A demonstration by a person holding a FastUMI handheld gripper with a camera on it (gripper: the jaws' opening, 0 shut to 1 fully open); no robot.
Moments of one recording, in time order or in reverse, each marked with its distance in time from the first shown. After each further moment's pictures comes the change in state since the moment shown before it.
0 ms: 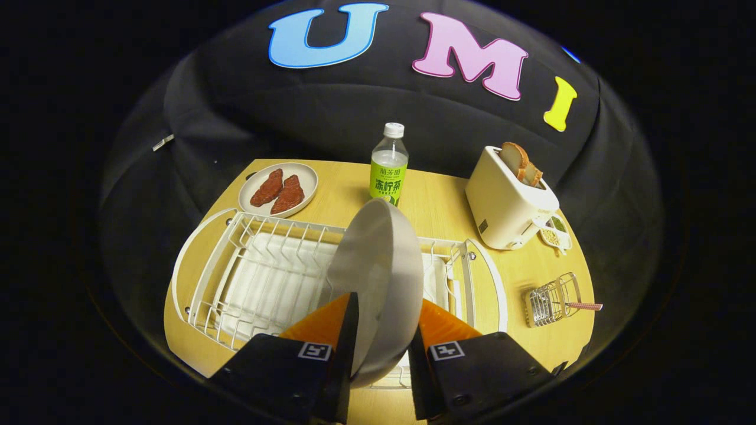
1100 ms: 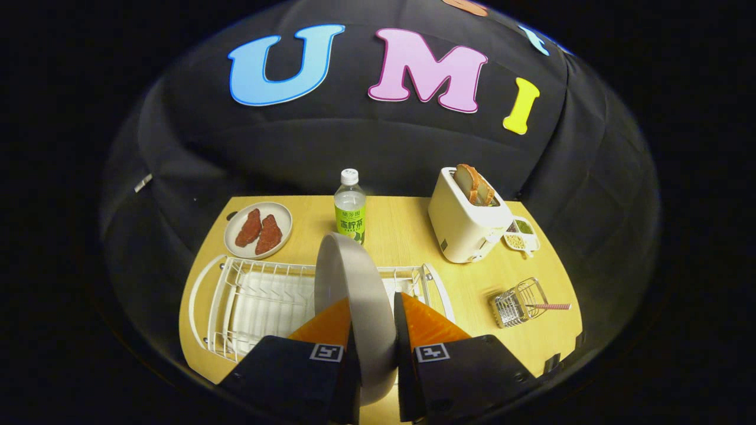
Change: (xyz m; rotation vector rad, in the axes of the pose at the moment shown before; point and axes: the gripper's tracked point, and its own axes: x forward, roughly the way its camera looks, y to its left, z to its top) arm -0.050 -0.047 0.048 0.156 -0.085 -0.036
